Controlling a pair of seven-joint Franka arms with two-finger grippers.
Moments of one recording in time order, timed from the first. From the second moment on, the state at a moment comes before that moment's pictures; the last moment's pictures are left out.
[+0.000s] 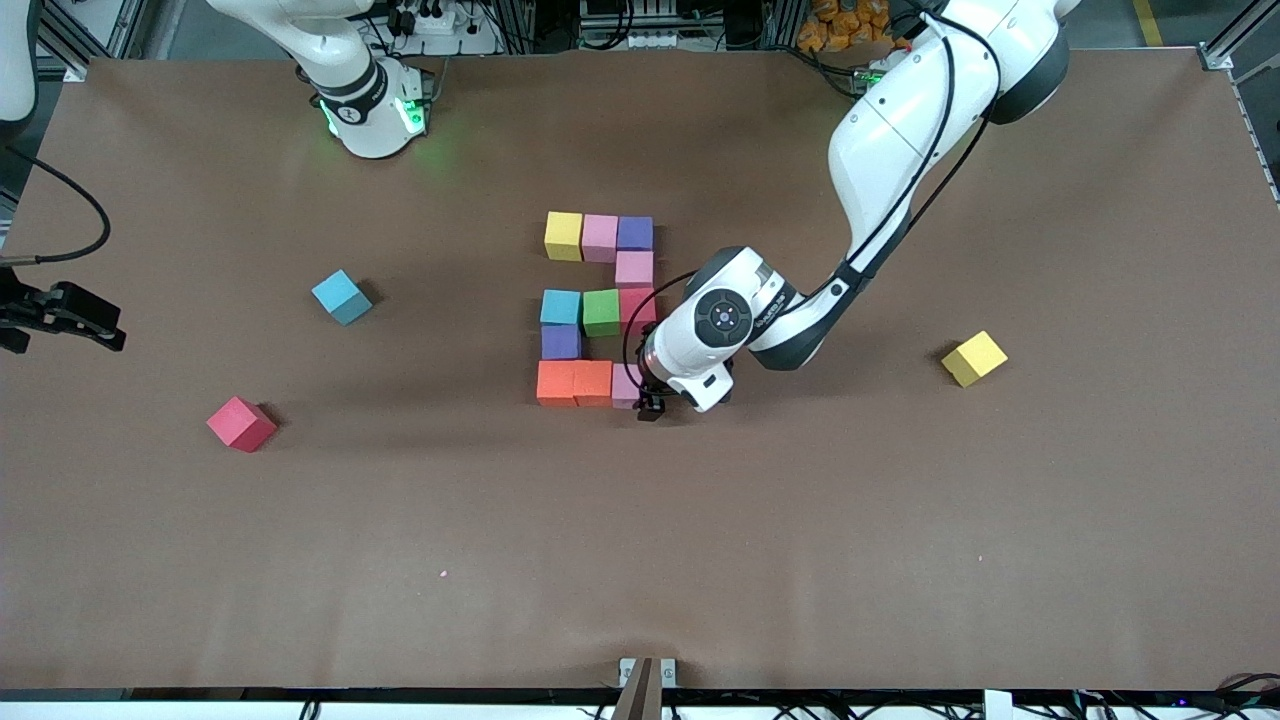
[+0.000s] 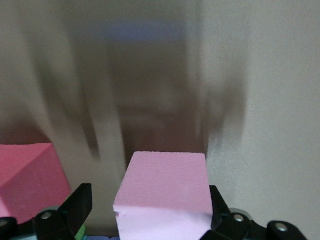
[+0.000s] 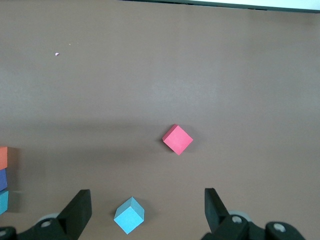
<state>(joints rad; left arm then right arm) -0.36 0.91 -0.47 -1.46 0.08 2.41 -2.24 0.01 0.17 -0.08 -1.42 -0.05 1.66 -0.10</state>
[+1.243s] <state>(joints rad) -0.08 0.58 -0.49 -1.45 0.16 2.00 -1.86 0.01 0.17 -0.08 -1.42 -0.05 1.65 -0.10</state>
